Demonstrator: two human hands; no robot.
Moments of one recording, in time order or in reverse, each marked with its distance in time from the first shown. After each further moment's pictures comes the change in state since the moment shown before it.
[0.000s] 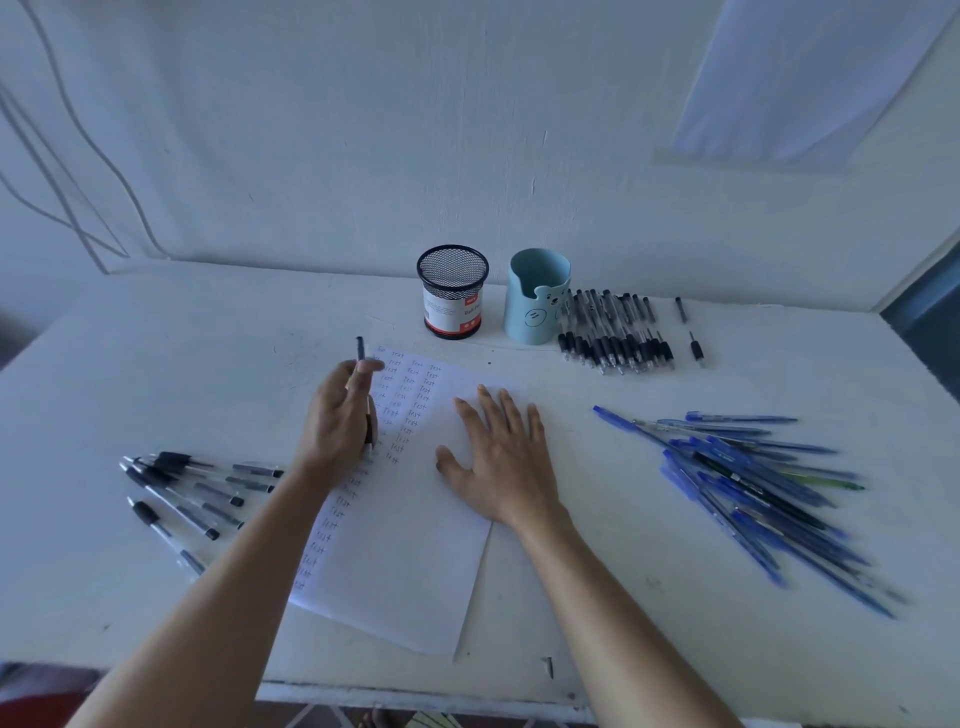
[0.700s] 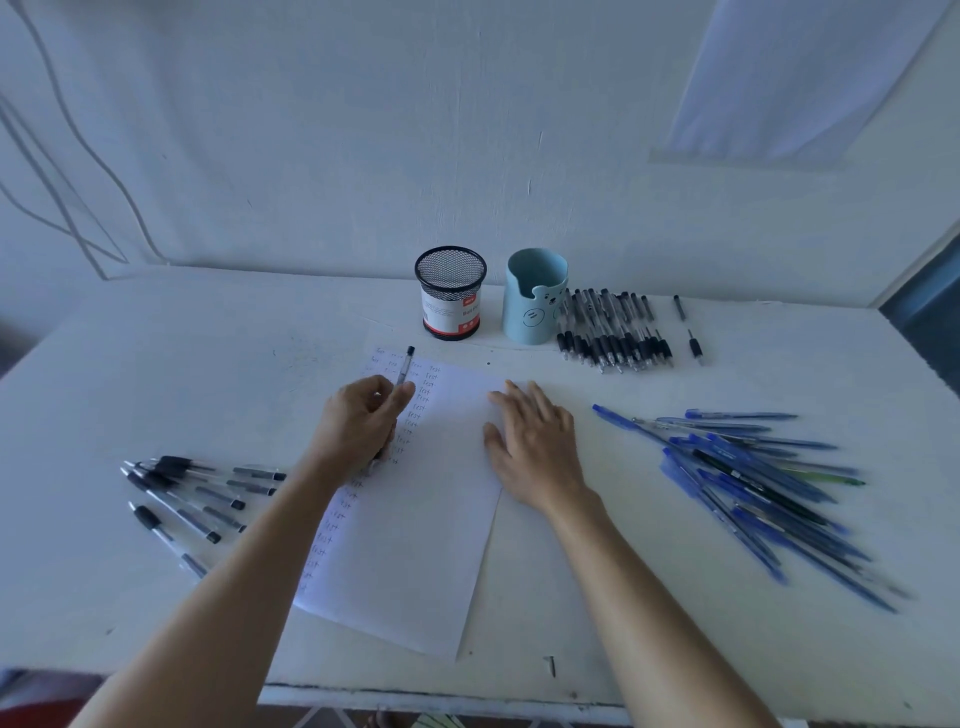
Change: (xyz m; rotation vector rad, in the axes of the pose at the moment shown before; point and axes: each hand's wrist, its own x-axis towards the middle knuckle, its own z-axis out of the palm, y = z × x) left_hand -0.005 0.011 0.006 0.339 -0.122 -0.040; right_hand 0.003 0.028 -0.011 0.088 0.111 0.031
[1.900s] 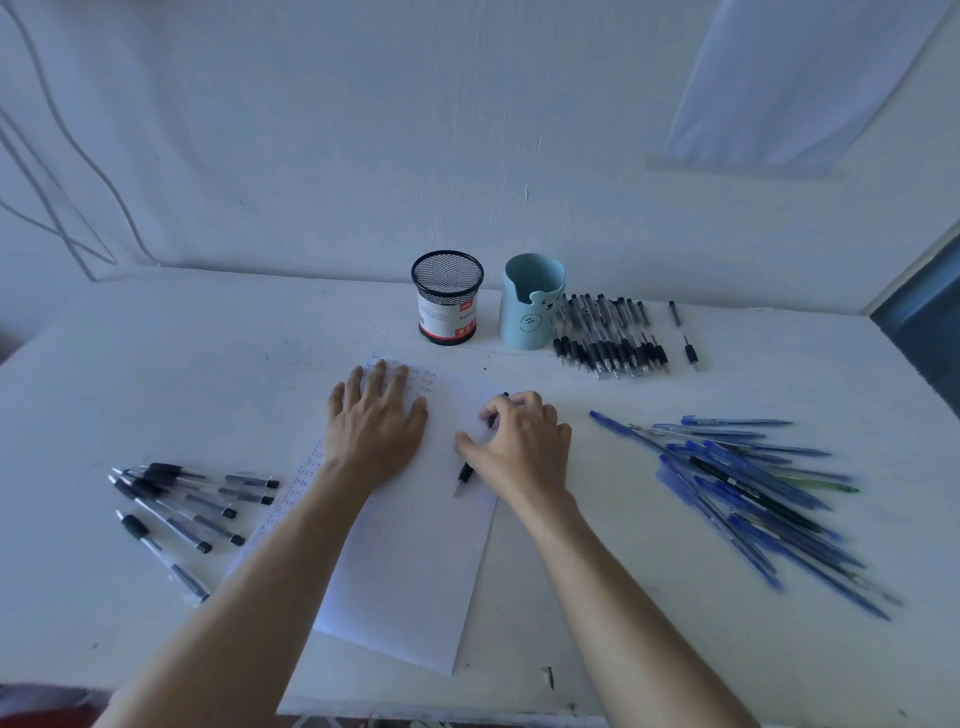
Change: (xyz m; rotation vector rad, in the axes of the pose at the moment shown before) left_hand 0.024 -0.013 0.032 0.806 0.029 0.076; right_hand 0.008 -0.027 -0.010 0.101 0.050 0.302
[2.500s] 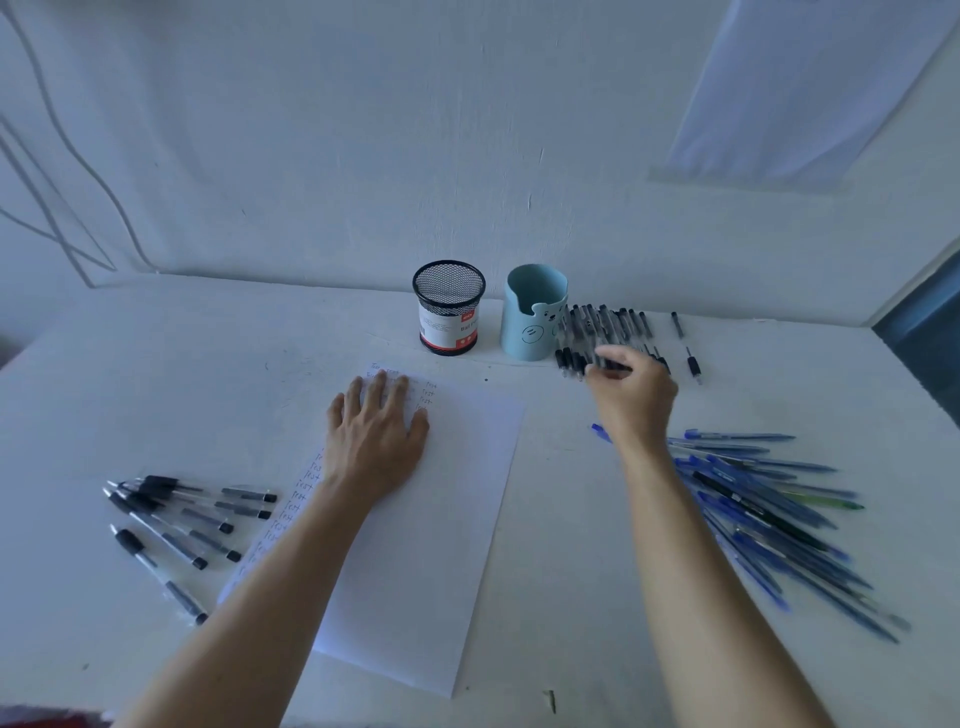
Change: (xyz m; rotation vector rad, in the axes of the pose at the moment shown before) left_hand 0.000 -0.001 0.001 0.010 0.000 0.006; right_hand 0.064 0.065 -0.068 0.486 0.402 0.111
